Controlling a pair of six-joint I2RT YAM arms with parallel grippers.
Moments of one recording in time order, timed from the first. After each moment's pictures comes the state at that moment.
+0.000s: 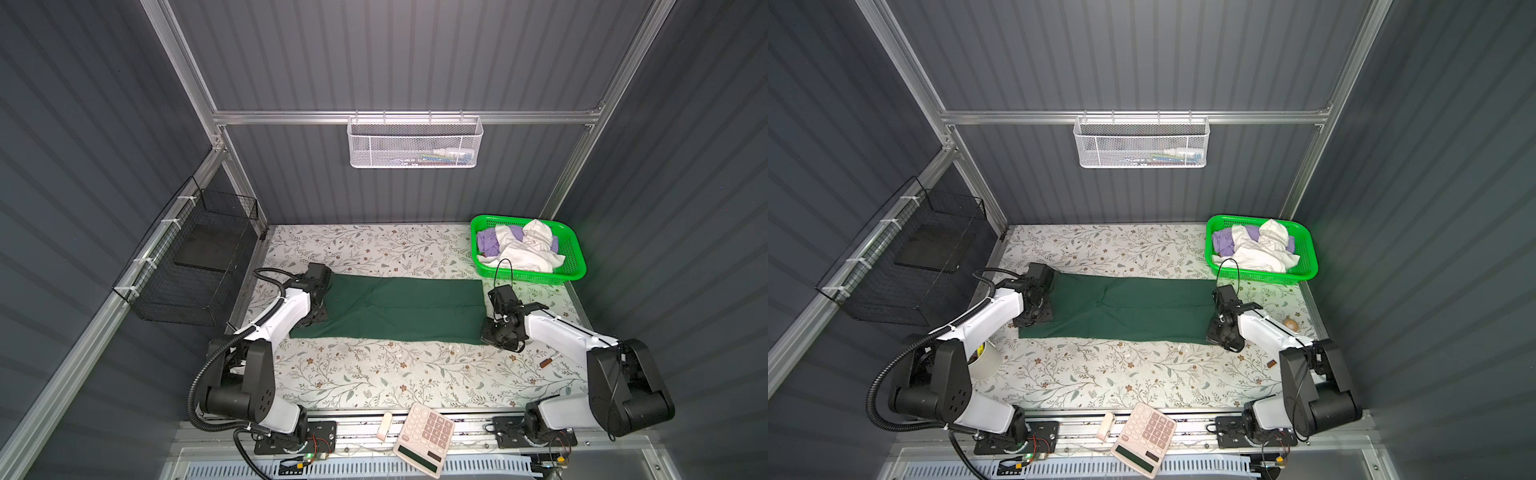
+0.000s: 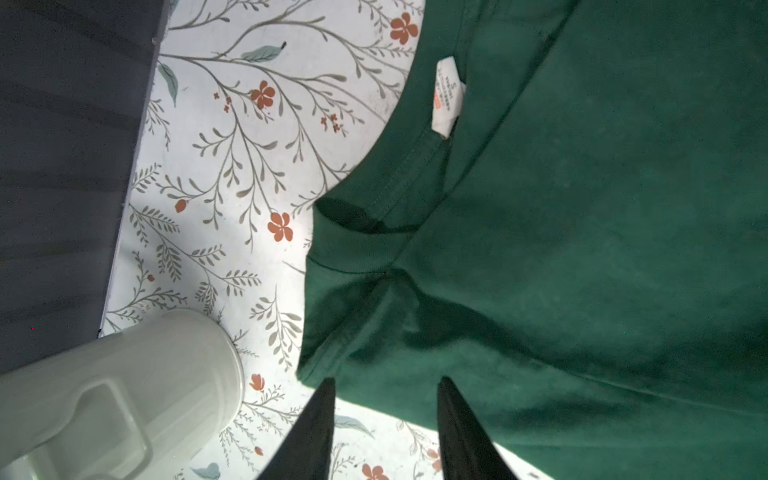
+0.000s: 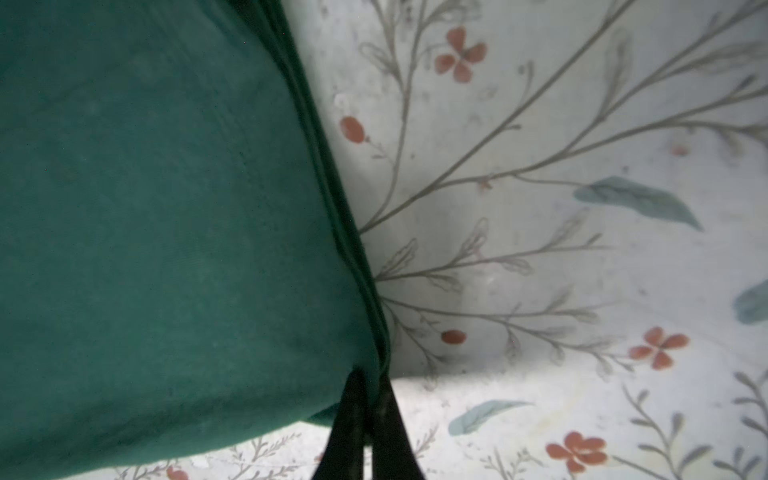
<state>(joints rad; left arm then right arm) -0.21 1.50 1.00 -0.86 -0.38 -0.49 0.23 1.40 0.69 -0.64 0.01 0.59</state>
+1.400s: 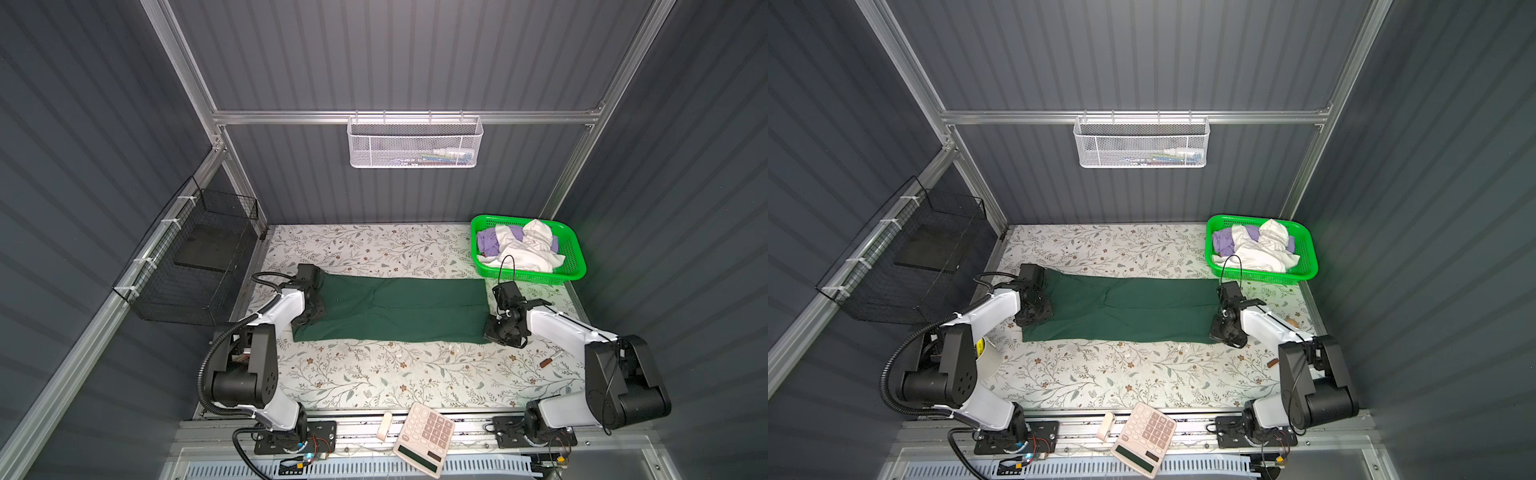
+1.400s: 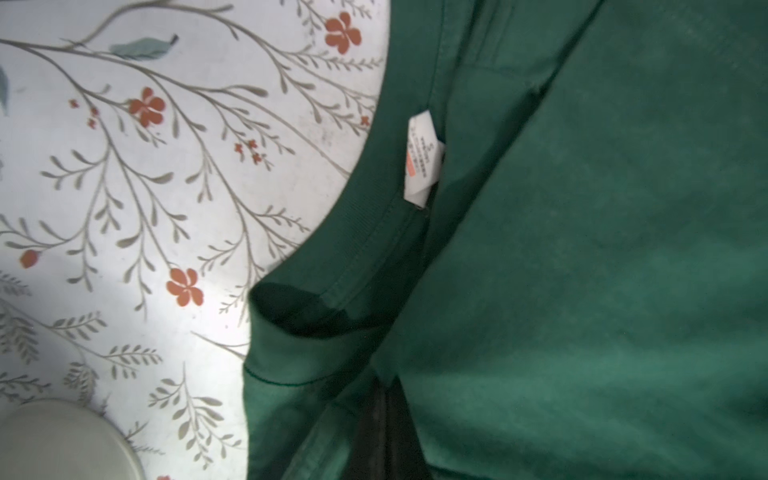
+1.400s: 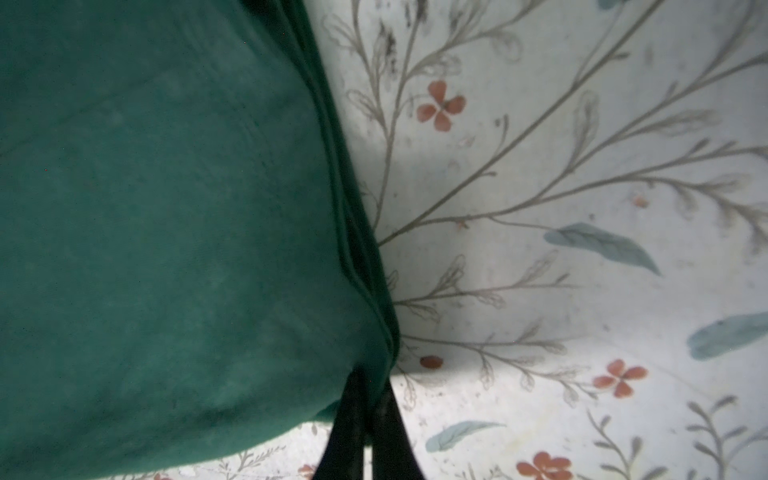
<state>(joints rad) -0.11 1.58 0.95 -0.65 -0.22 -0.41 0.19 1.43 0.72 -0.64 -0.01 0.51</state>
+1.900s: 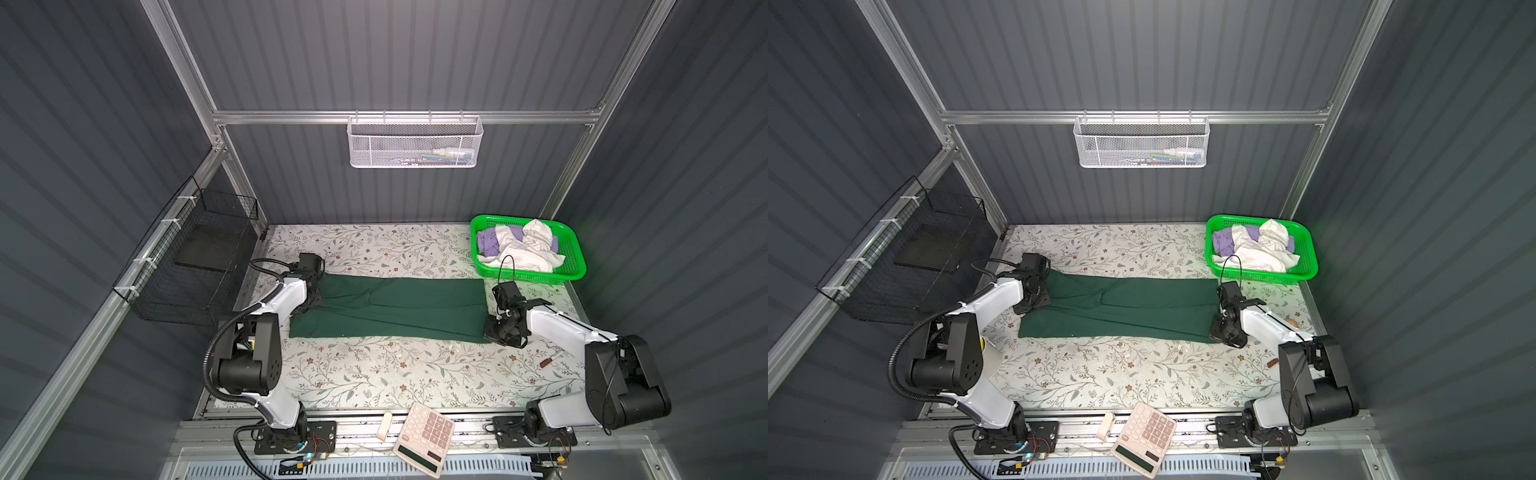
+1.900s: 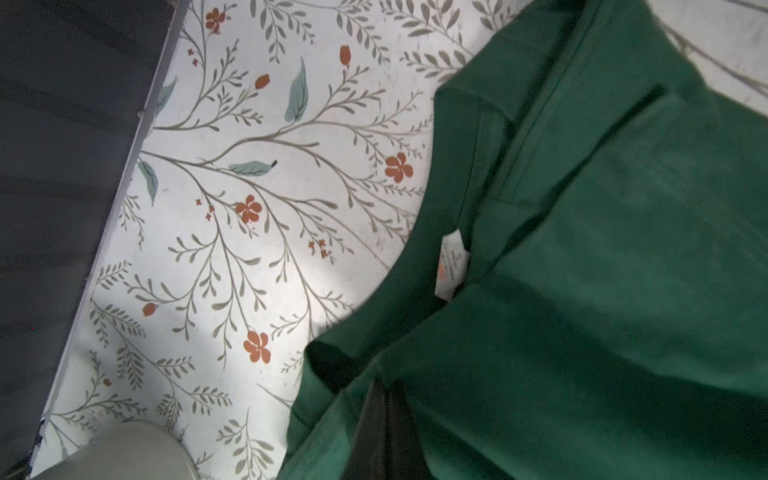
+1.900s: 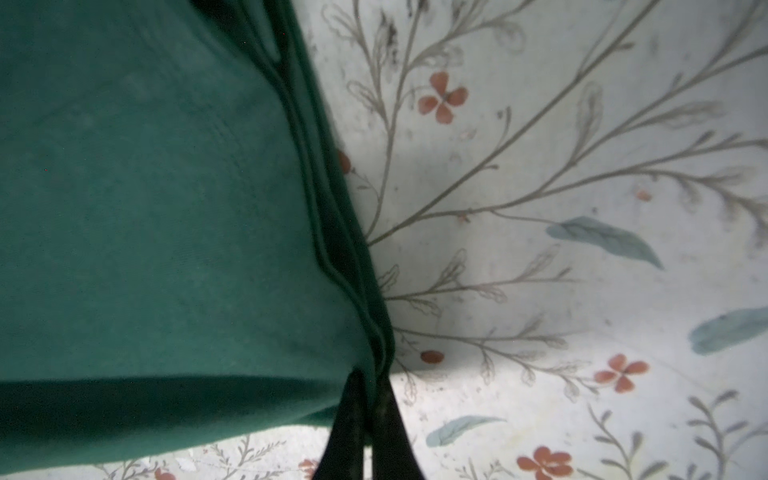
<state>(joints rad) -0.11 1.69 1.10 -0.66 -0.38 -0.41 0.19 1.43 0.72 -0.66 -0.01 0.51</state>
